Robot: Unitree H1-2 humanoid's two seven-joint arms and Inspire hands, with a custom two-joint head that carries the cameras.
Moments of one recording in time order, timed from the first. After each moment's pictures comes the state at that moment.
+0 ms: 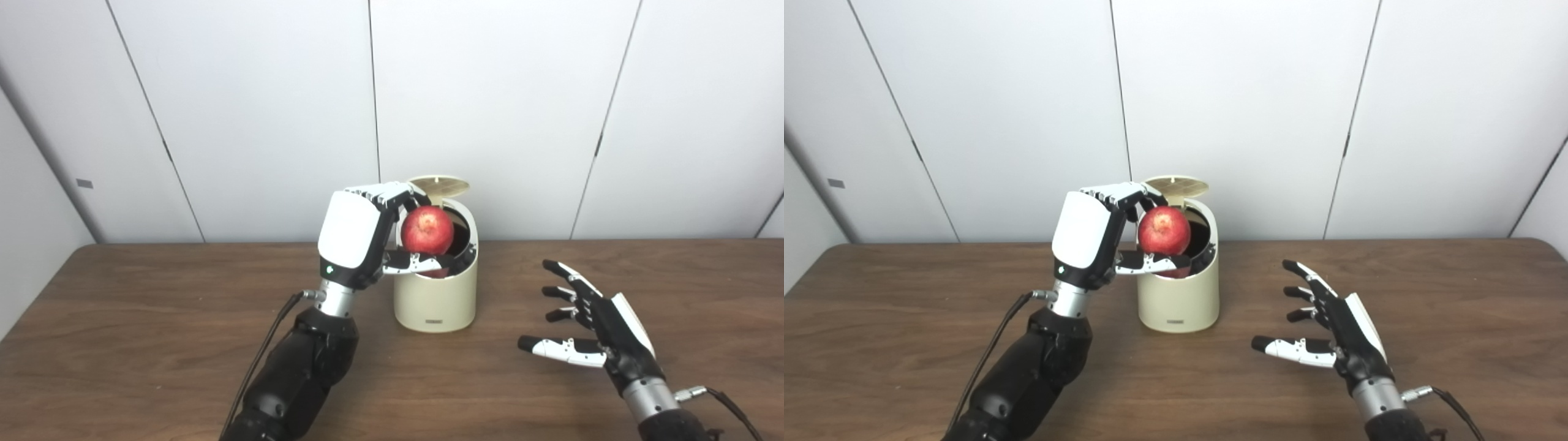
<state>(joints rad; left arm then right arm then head) -0.69 0.13 -0.36 0.59 0.97 -0.33 0.80 -0.18 -0.20 0.01 -0.11 -0.22 0.10 0.08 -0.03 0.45</state>
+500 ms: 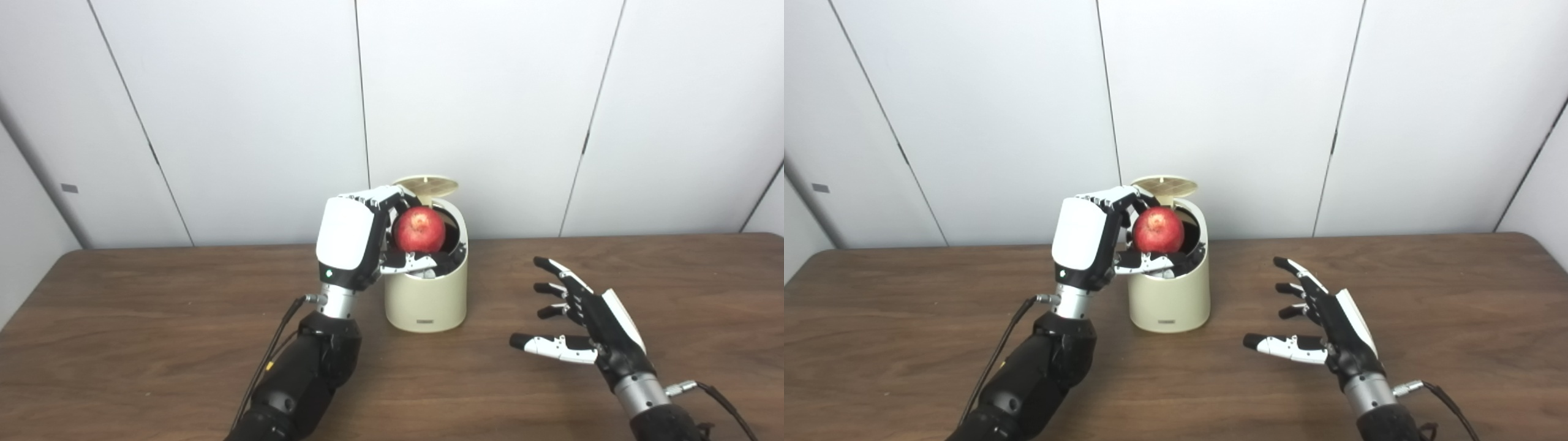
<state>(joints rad) -0.73 0.09 -0.37 0.73 0.93 -0.31 0.87 -0.18 -0.20 0.01 -0.12 -0.23 0.10 0.08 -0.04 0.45</state>
